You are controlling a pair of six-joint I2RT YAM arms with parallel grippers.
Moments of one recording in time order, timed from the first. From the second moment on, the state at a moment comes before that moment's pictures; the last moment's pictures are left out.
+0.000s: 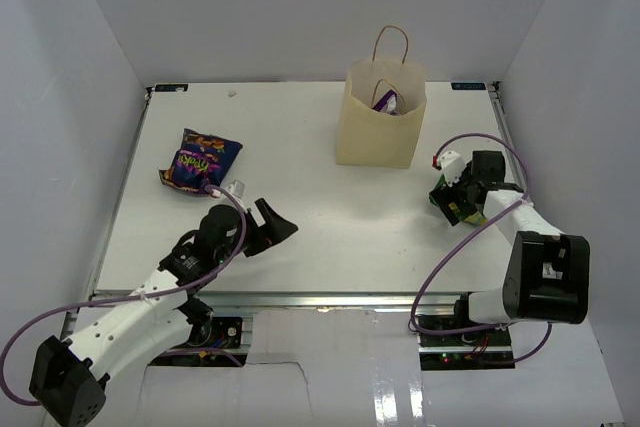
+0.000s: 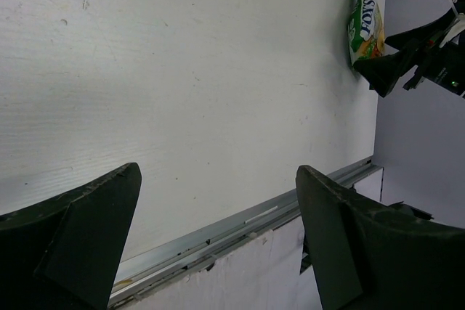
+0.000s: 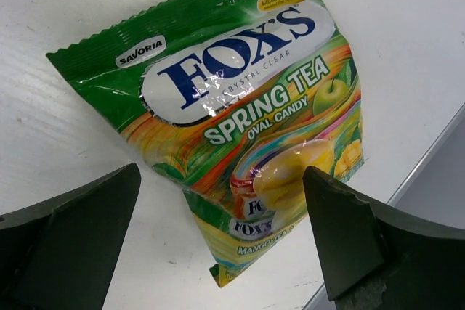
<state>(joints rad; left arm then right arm) -0.63 0.72 0.42 -0.21 0.04 -0.96 -0.07 1.37 0.75 -0.37 -0.11 -0.74</state>
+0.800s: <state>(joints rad) -0.63 1.12 0.50 0.08 0.24 -1.17 -0.05 1.32 0.64 -0.17 -0.13 -0.80</state>
